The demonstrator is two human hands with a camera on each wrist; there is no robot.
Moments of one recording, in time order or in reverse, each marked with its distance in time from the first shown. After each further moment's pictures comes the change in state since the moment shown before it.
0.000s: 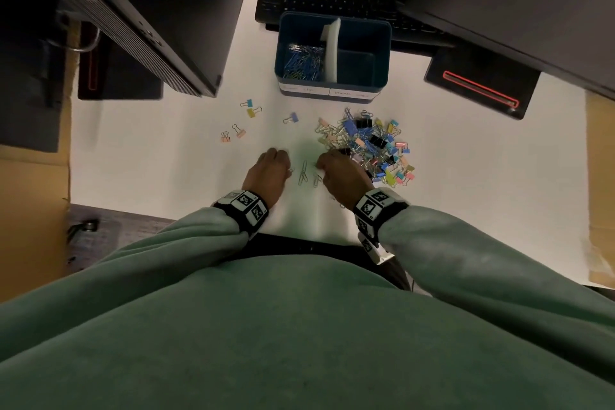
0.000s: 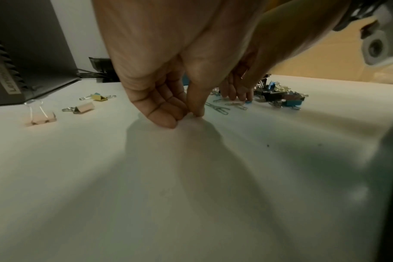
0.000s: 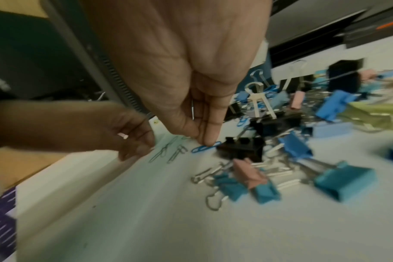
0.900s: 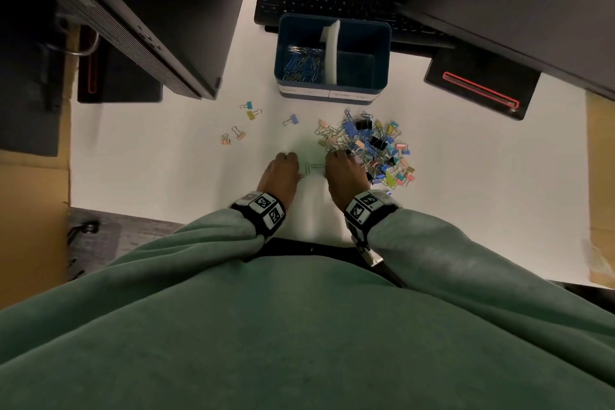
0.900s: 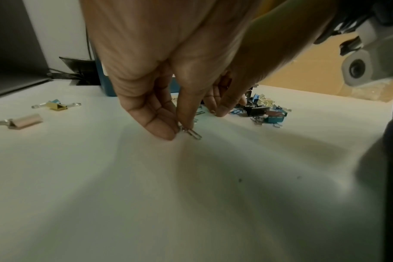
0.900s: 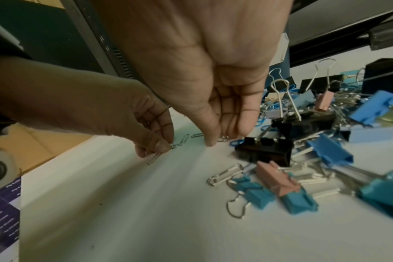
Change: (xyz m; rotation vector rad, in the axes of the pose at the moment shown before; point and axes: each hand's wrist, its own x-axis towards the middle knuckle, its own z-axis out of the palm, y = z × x) left_hand 0.008 0.024 0.008 -0.036 -0.035 -0.063; right_hand -0.003 -0.011 0.000 -0.256 0.025 0.116
